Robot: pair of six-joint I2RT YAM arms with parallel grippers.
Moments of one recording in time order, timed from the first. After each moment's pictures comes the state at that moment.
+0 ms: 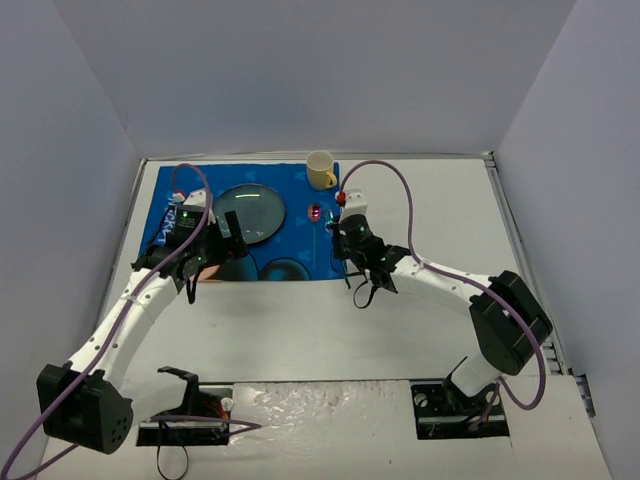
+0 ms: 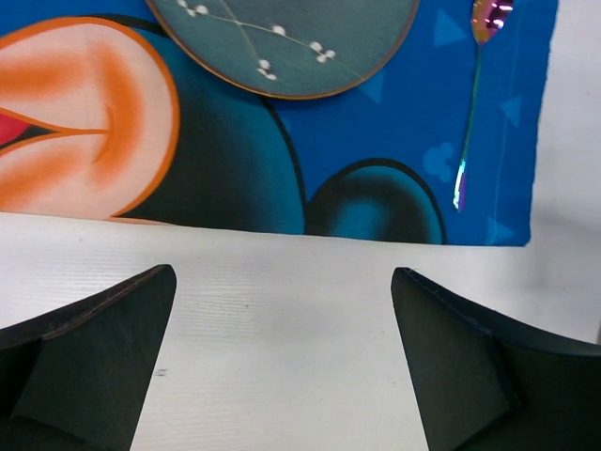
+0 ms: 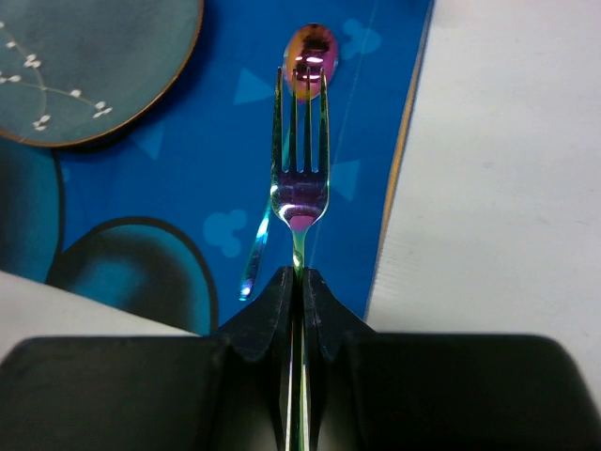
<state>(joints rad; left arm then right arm) -0.27 1.13 0.97 -0.59 -0.05 -0.48 0.73 1.56 0.92 0.11 0.31 0.35</state>
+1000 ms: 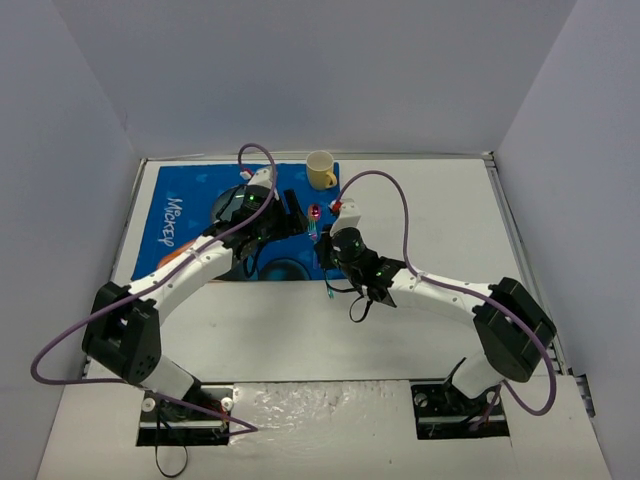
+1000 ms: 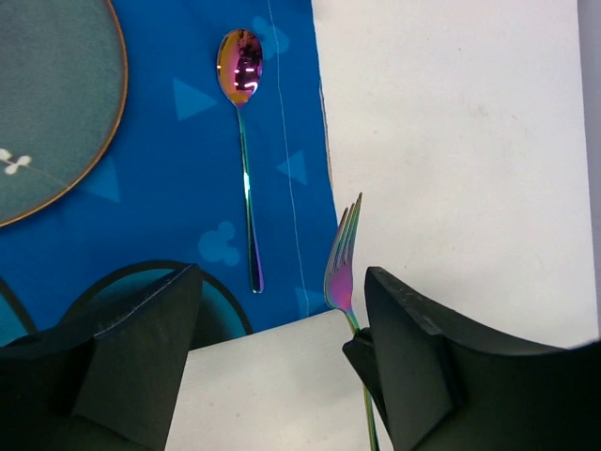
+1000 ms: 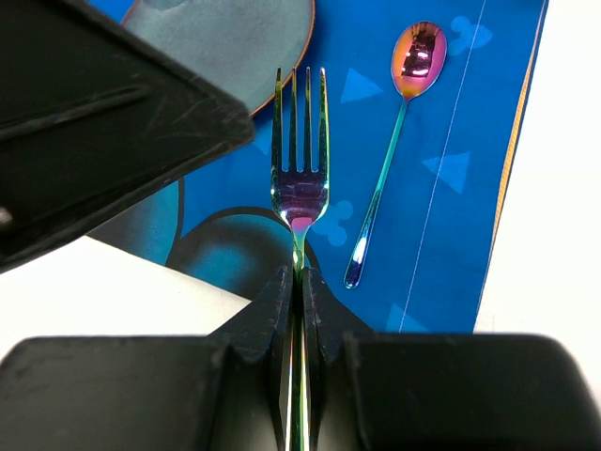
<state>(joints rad) -0.54 1.51 1.14 -0.19 -0.03 -0.65 0.83 1.52 0.86 0.23 0.30 0.48</state>
